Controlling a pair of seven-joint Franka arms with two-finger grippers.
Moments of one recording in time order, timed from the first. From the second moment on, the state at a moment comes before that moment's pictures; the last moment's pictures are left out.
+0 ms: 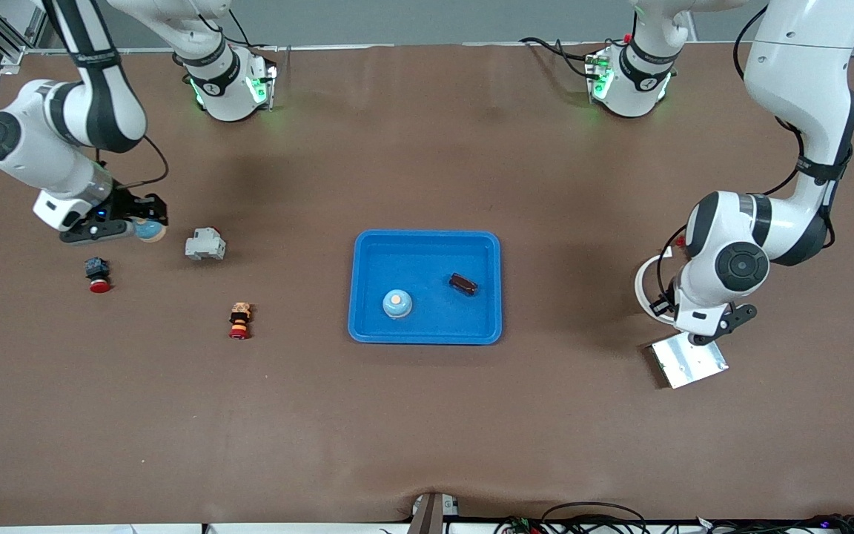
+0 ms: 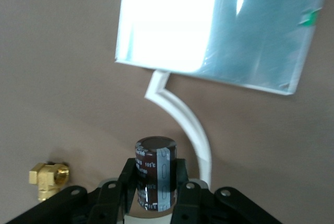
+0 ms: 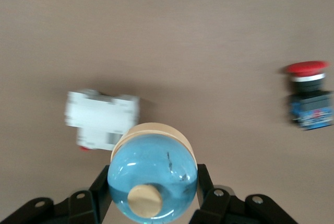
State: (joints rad) left arm -0.01 0.48 -0.07 -1.96 0.25 2.27 -0.75; right arm -0.19 -0.07 -0.07 -2.55 0.00 2.44 -0.46
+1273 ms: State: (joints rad) left arm -0.01 0.49 -0.17 -1.88 0.25 2.28 -0.82; right arm -0.30 0.25 -0.06 -2.56 -0.01 2.74 -0.58
